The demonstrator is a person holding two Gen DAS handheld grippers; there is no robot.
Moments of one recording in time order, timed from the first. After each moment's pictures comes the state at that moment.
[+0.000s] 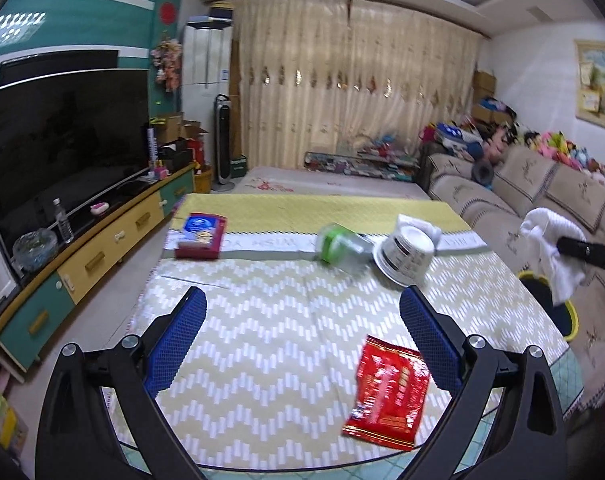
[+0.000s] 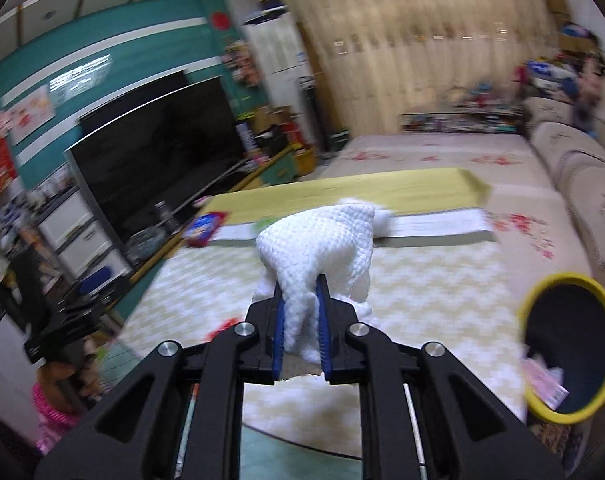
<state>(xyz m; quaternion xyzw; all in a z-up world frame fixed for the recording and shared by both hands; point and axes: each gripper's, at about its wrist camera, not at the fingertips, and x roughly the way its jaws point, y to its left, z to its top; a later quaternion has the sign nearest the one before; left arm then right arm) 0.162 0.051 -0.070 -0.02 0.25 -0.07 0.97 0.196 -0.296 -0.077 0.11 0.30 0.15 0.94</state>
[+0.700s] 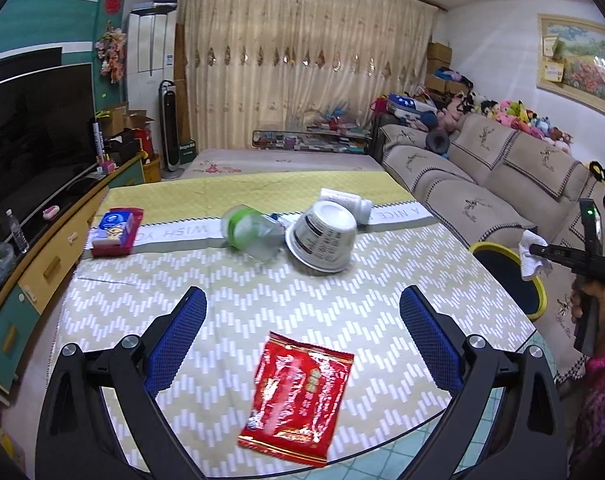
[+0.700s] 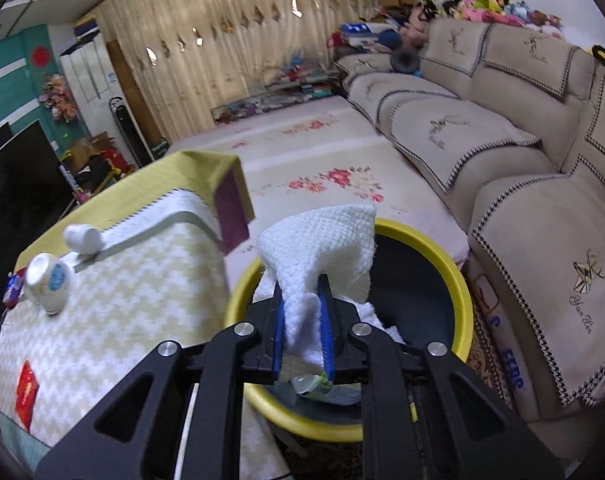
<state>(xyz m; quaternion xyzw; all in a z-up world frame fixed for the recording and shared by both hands) 0.184 -0.028 -0.078 0.01 0.29 -0.15 0.94 0.225 -0.506 -0.175 0.16 0.35 -0.14 0.91</state>
